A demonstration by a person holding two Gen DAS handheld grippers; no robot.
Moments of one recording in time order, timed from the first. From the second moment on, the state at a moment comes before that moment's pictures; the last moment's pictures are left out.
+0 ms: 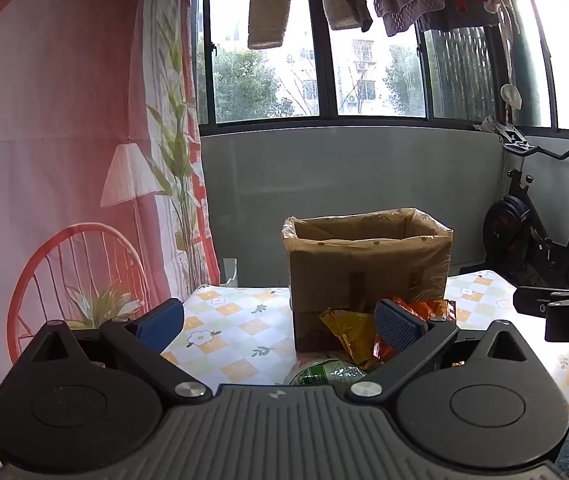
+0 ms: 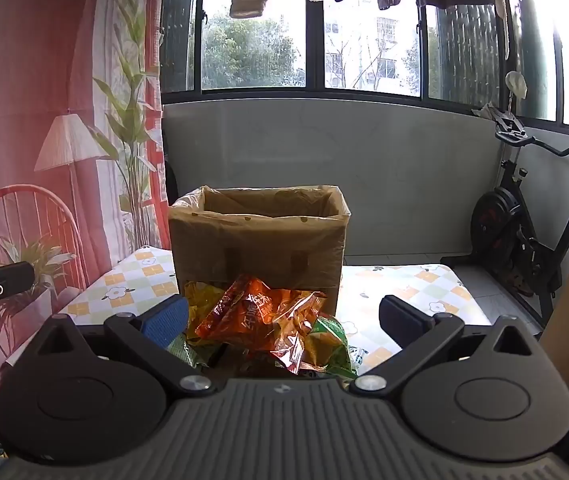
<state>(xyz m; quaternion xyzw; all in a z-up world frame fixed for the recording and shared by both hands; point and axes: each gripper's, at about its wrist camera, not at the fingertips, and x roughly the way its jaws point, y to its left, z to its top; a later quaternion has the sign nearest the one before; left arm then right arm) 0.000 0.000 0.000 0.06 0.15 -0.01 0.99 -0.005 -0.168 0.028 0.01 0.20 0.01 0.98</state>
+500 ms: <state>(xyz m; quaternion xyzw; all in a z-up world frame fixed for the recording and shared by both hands) -0.004 -0.001 0.002 0.06 0.14 -0.01 0.99 -0.006 -0.170 0.027 0.01 0.20 0.01 0.98</state>
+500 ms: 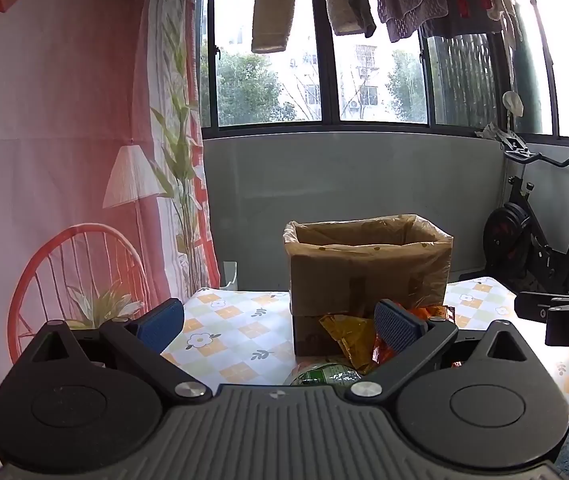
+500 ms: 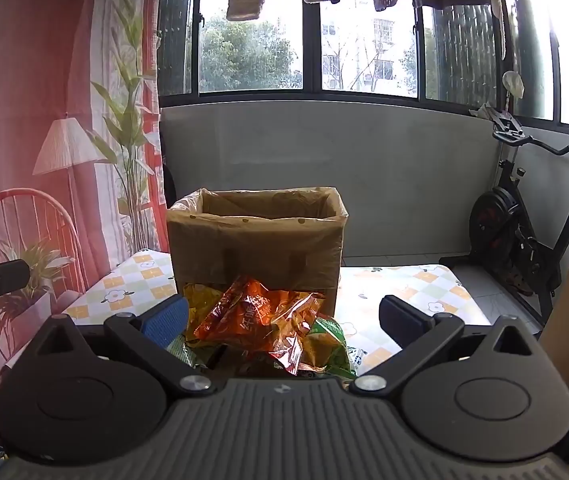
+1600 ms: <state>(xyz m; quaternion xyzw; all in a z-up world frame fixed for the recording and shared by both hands) -0.002 0.001 0.000 0.06 0.14 -0.01 0.99 -0.007 -0.173 0.026 0.01 0.20 0.01 0.98</state>
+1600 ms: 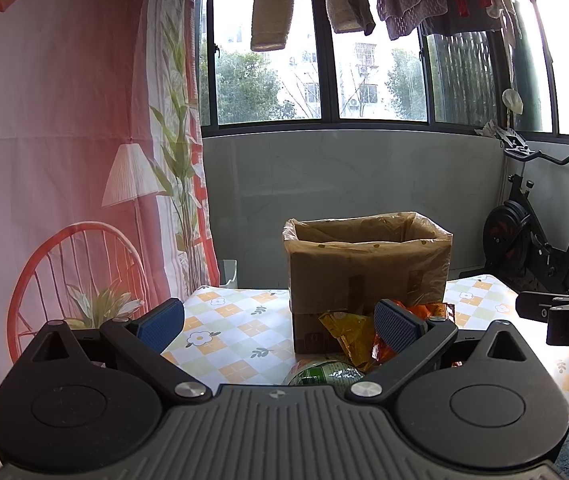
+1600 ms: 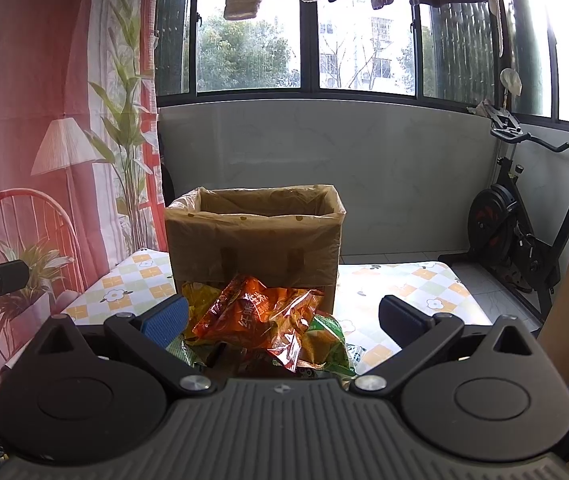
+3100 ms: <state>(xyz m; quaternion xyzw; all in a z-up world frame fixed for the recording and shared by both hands) 0.003 0.004 0.001 0.05 0.15 0.00 0.99 -0.003 -0.179 0.026 0.03 0.20 0.02 0.98</state>
